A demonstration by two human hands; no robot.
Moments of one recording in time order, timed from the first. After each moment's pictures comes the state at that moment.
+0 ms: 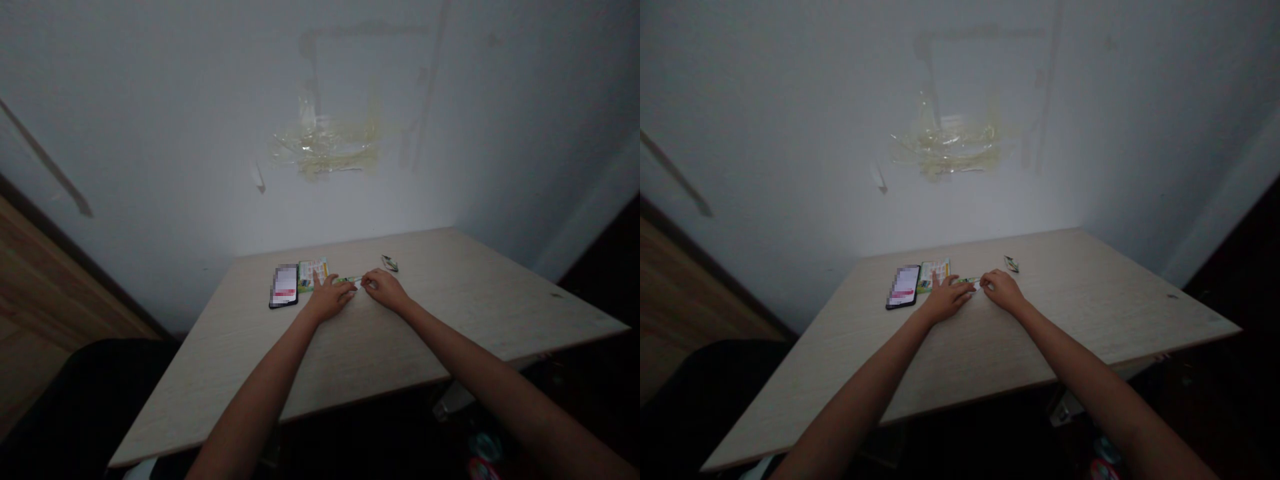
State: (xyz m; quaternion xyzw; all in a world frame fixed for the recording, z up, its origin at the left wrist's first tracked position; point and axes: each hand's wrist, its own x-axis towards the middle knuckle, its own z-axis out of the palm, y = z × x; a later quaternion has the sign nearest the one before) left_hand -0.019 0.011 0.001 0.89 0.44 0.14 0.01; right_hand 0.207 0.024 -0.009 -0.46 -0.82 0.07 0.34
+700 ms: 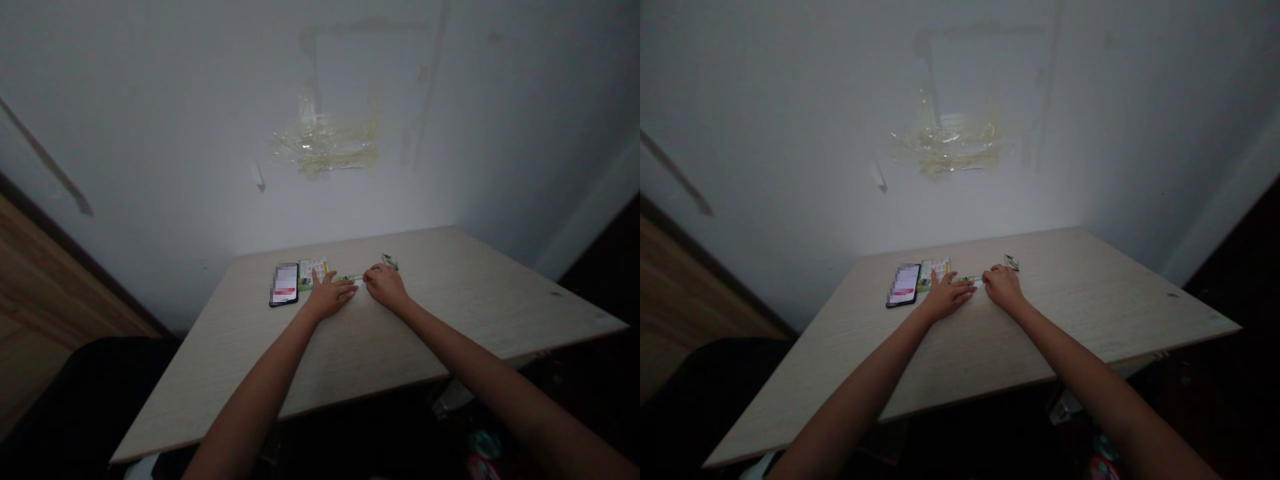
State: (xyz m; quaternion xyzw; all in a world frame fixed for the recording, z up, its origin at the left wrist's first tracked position) left_hand -0.021 0.012 0.002 0.89 0.44 0.14 0.02; right_hand 0.202 0.018 -0.002 -0.53 -0.80 -0.06 0.27
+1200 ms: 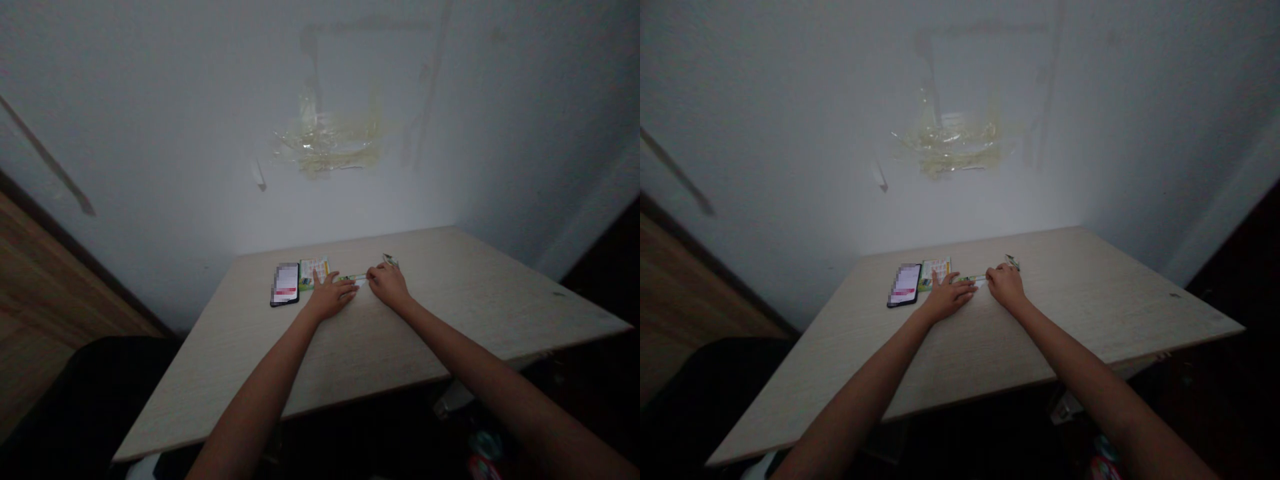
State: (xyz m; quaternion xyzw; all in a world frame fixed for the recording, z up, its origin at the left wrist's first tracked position) left_hand -0.020 0.009 0.003 0.89 0.44 0.14 0.03; right_hand 0.201 0.017 0.003 -0.58 -0.78 -0.06 0.25
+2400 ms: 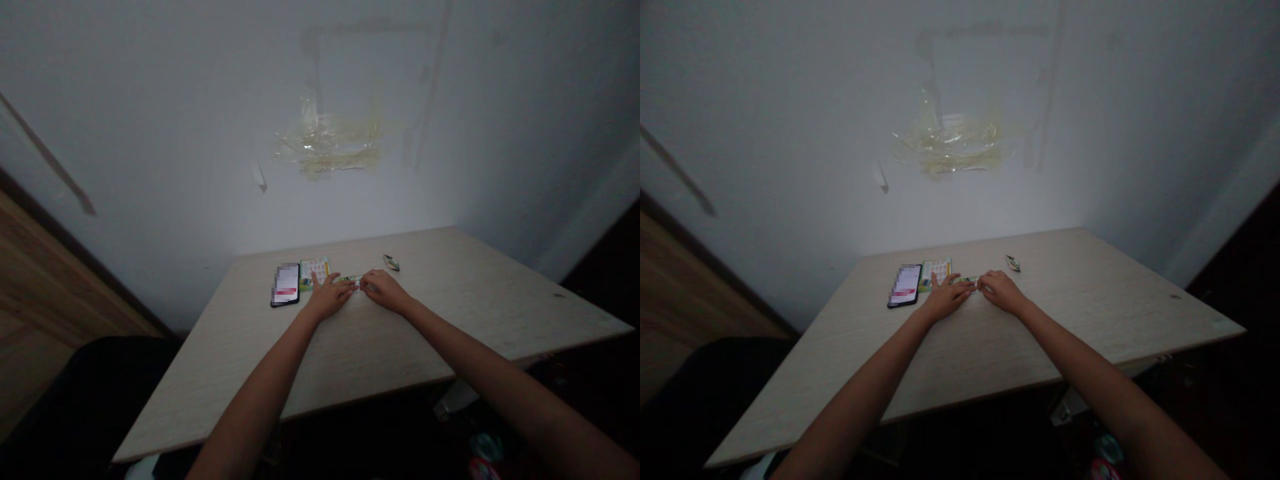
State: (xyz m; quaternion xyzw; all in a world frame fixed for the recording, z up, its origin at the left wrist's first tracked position) left_hand -0.023 0.013 0.001 0.88 0.45 0.13 0.05; right_hand 0.208 0.023 -0.008 -0.37 -0.88 0.03 0.31
